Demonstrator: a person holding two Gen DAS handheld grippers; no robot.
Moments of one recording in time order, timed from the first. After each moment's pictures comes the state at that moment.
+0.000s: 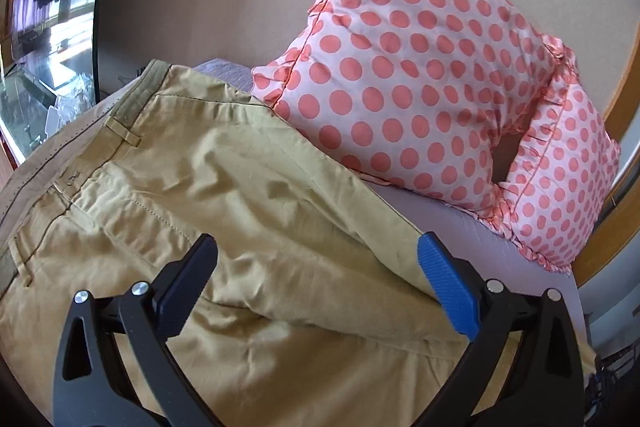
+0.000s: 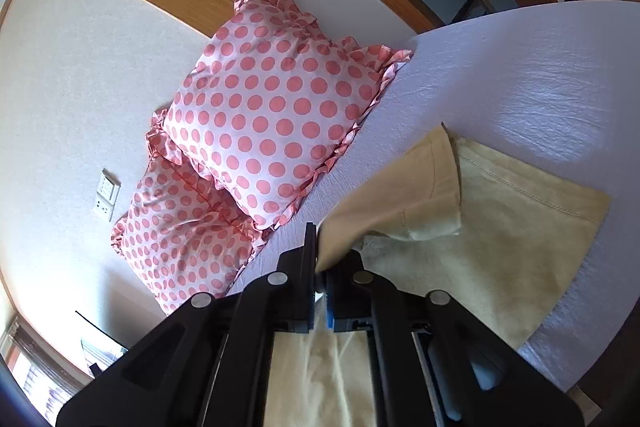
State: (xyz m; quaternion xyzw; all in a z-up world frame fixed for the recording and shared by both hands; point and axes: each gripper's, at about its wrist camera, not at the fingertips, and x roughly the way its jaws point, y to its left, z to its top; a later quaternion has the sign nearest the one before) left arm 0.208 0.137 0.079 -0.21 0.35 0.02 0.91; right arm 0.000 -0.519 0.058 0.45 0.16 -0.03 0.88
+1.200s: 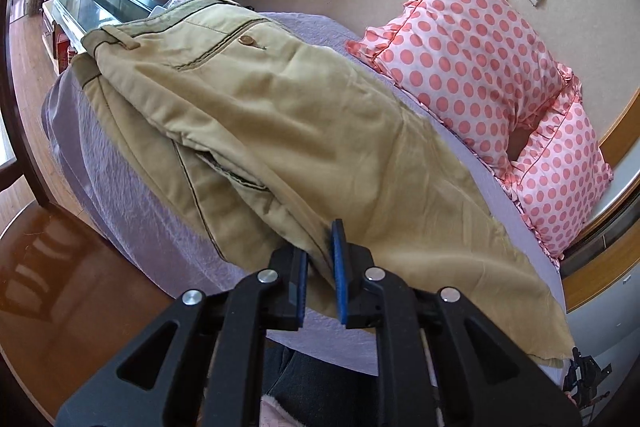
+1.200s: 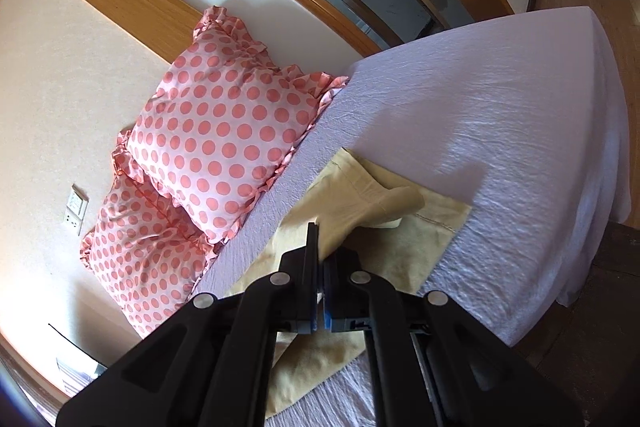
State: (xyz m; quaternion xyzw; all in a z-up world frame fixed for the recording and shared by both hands) left arm -0.019 0.199 0.013 -0.30 0.34 0.06 0.89; right arm -0.059 -0.552 0.027 0.45 0.16 -0.12 0.87
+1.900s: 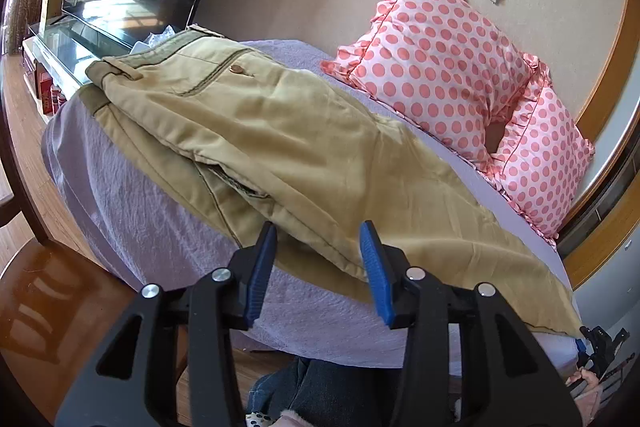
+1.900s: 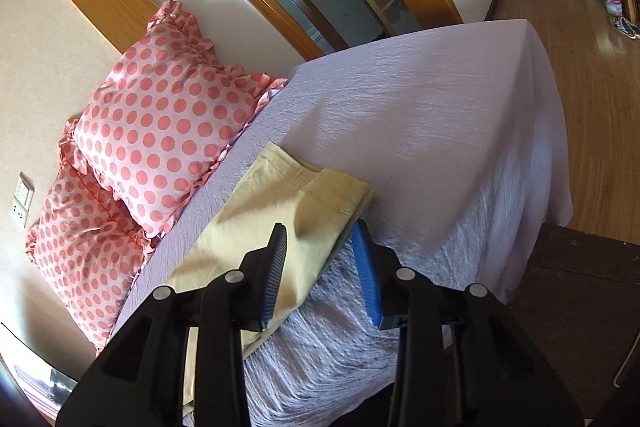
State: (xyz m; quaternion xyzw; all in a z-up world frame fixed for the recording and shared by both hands) left arm -0.051 0.202 0.014 -0.26 0.29 0.03 0.92; right arm -0.076 -0.542 0.019 0.39 0.19 -0.21 0.88
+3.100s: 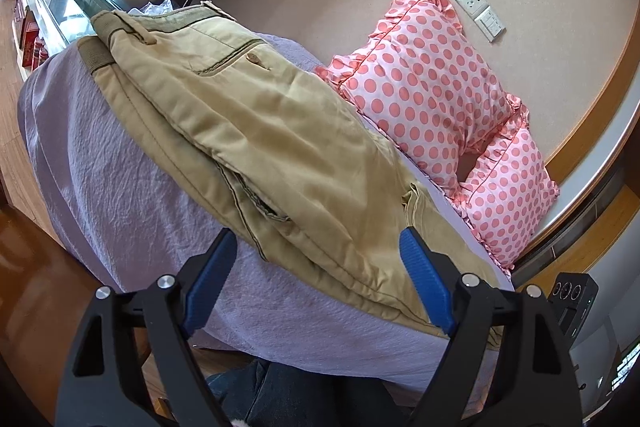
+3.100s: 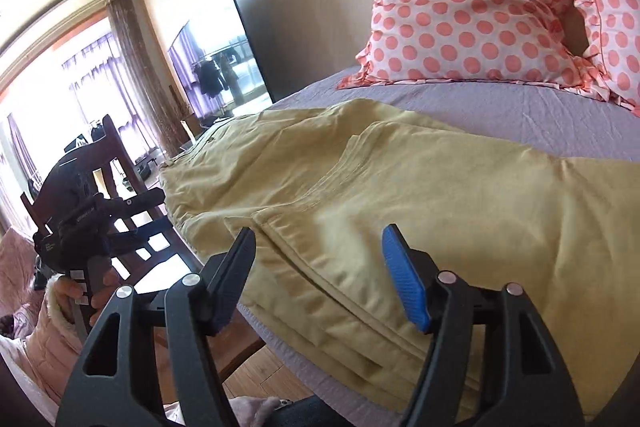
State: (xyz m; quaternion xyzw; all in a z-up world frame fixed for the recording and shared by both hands) left arm -0.045 0.234 -0.007 -0.35 0.26 -0.02 0.90; right arm 0.044 -0.134 0.049 0.05 0.32 0.36 0.87
